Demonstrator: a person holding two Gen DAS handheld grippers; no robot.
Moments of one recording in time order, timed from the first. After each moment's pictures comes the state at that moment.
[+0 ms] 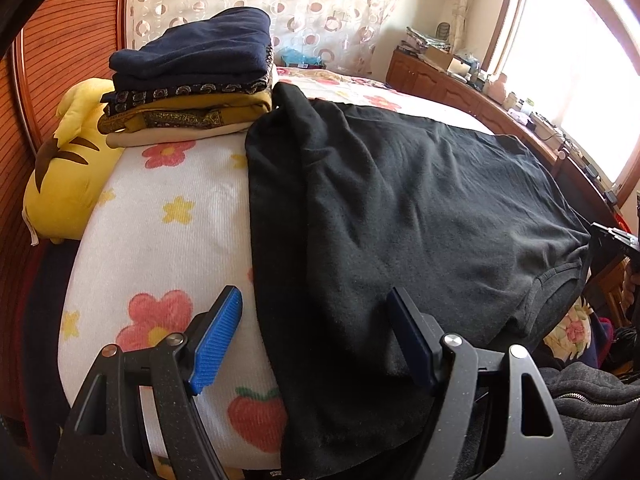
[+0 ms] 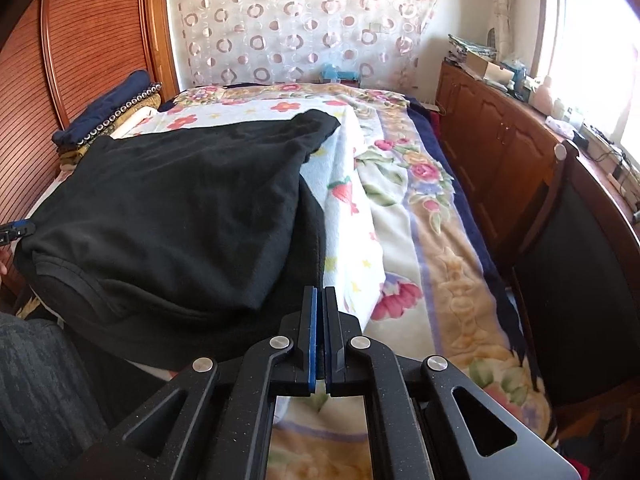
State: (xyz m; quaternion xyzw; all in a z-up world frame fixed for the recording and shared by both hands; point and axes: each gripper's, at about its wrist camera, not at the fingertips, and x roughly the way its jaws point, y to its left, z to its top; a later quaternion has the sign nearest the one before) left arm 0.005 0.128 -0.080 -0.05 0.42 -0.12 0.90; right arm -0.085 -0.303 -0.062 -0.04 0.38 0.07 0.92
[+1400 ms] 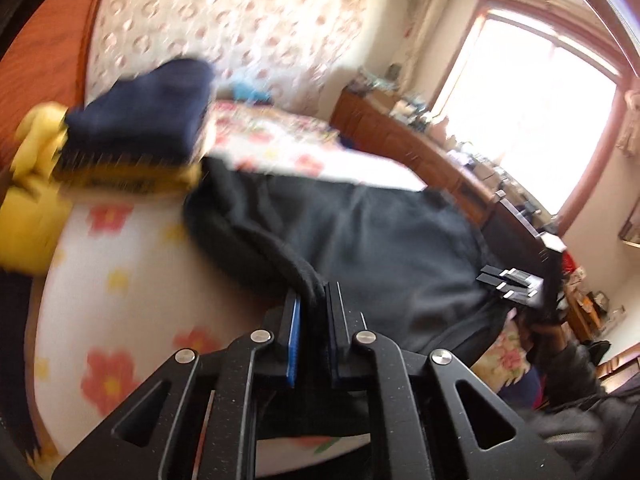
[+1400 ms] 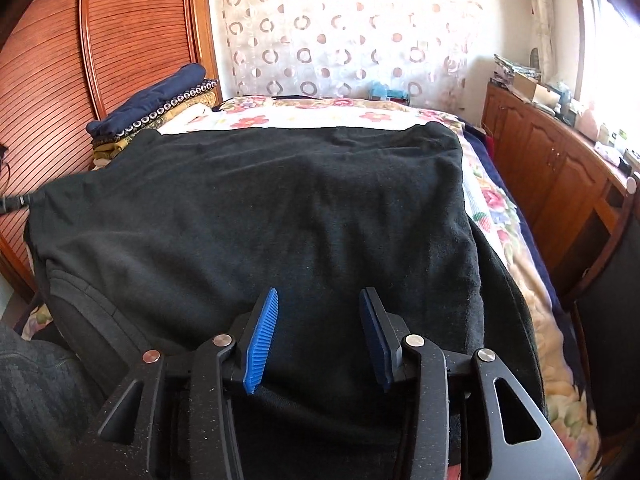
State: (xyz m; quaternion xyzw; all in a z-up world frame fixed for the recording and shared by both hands) left arm 0.009 0.109 -0.011 -0.12 0.35 -0.23 0.90; right arm -0.049 -0.236 -0.117 -0.04 0.35 0.14 0.93
